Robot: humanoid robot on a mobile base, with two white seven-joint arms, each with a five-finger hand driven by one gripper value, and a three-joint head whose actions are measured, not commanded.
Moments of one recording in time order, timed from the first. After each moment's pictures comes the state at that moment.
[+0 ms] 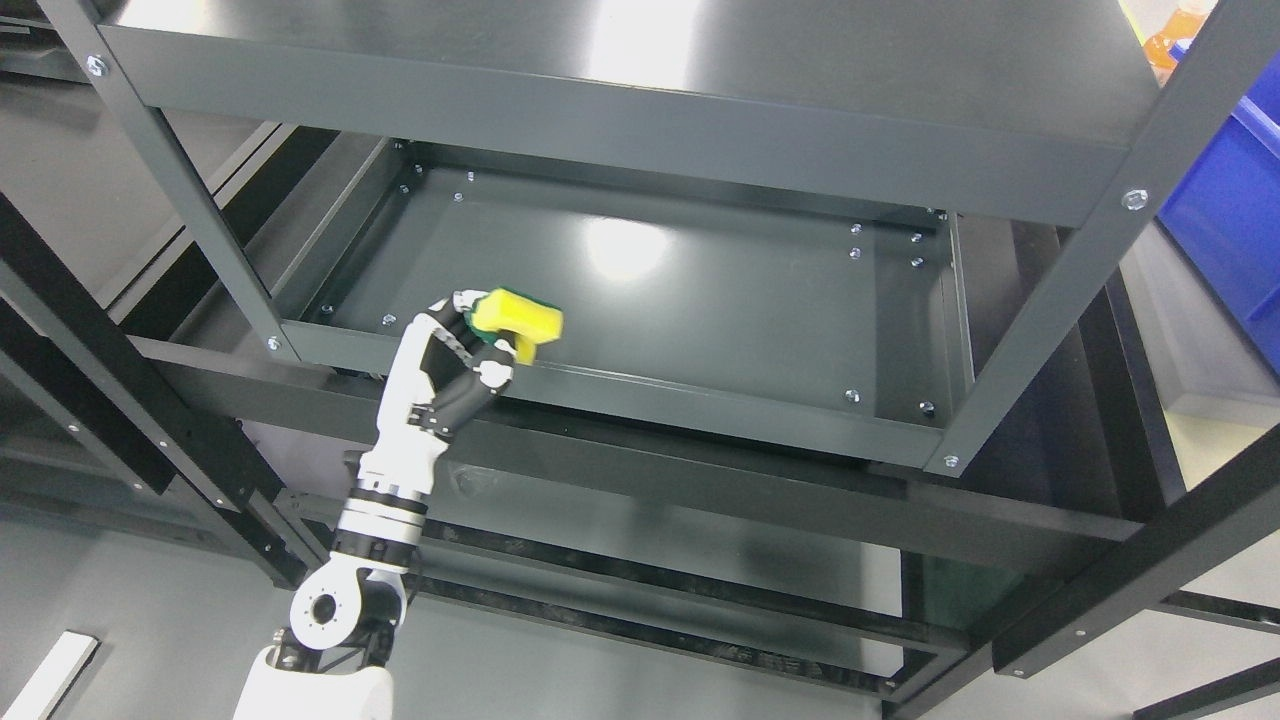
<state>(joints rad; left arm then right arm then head) -0.25 0.00 -0.08 -1.54 0.26 -0.25 -0.16 -0.07 0.00 -0.21 0.00 -0.11 0.08 -0.04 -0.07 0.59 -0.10</state>
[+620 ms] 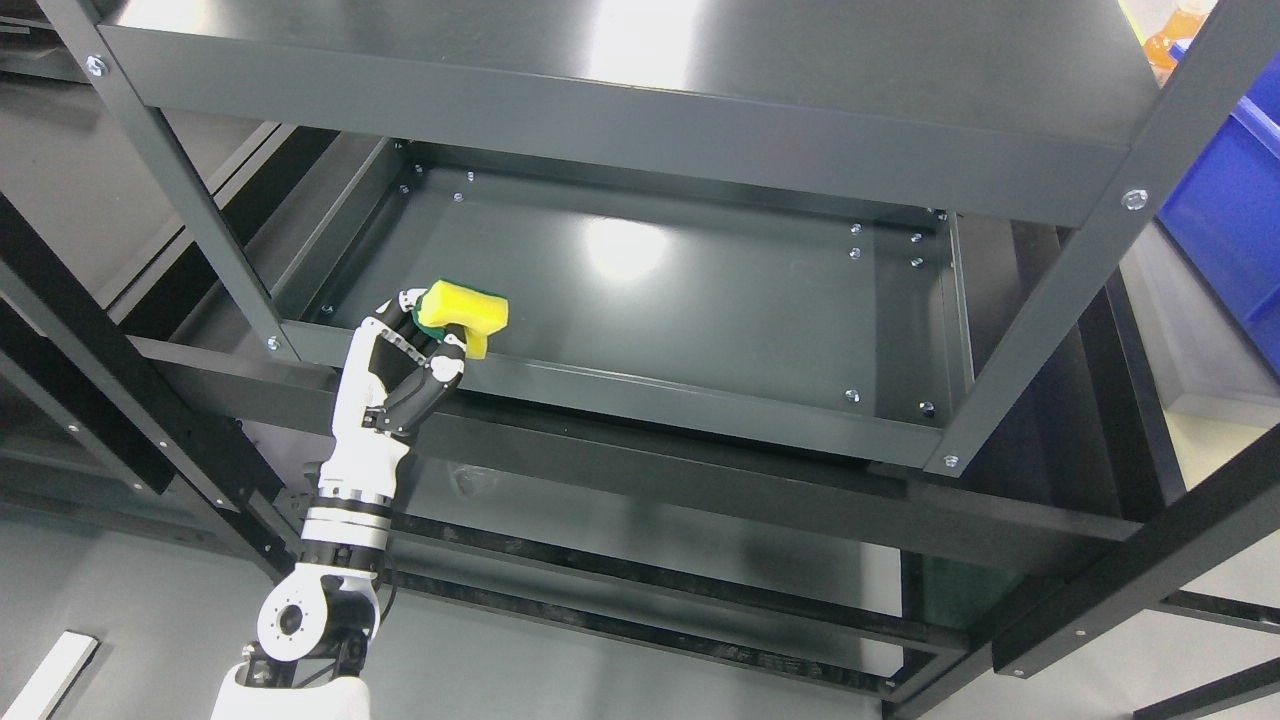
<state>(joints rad) -0.22 0.00 -0.03 -1.58 0.30 -0.21 -0.13 -0.07 0.00 -0.21 0.00 -0.11 0.08 -0.04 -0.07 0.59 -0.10</state>
